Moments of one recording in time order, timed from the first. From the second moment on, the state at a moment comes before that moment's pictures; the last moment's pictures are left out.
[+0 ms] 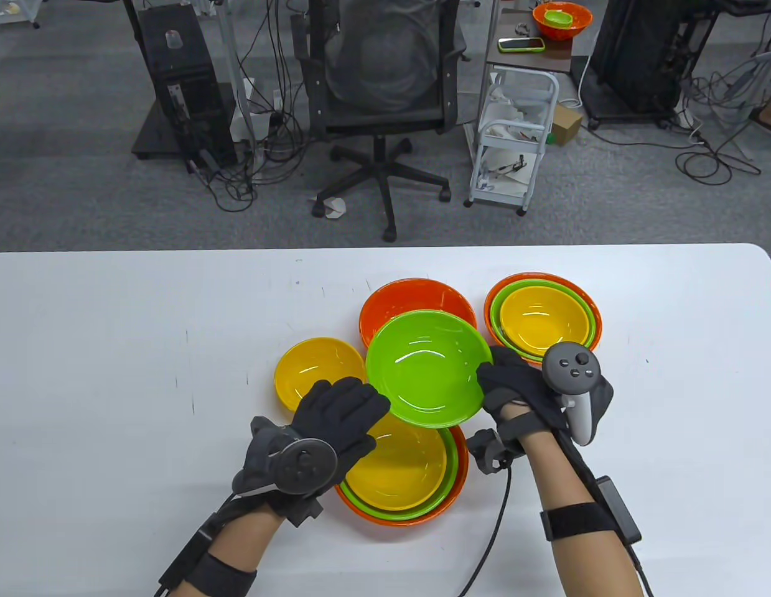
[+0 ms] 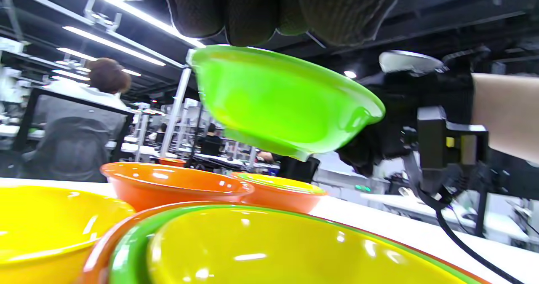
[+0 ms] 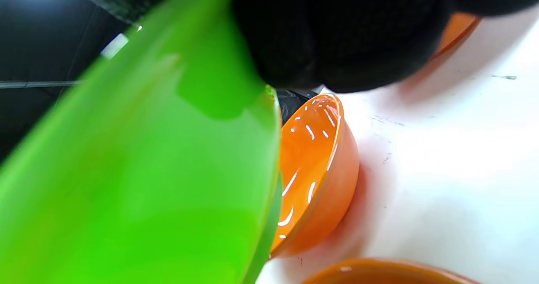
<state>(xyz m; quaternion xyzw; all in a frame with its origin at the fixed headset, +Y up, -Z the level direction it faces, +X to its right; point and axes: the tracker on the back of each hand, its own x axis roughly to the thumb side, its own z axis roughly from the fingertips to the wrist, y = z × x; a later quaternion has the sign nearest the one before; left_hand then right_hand) -0.152 -0.659 -0.299 0.12 -0.31 0.16 0.93 0.182 -0.681 -0.385 -0.07 -0.03 0.84 0.53</state>
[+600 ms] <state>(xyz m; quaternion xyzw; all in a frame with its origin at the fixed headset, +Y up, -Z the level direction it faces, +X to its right) -0.230 -0.718 -0.325 0.02 -0.11 0.28 0.95 0.167 -0.689 -0.451 -0.18 -0.03 0.86 0.48</state>
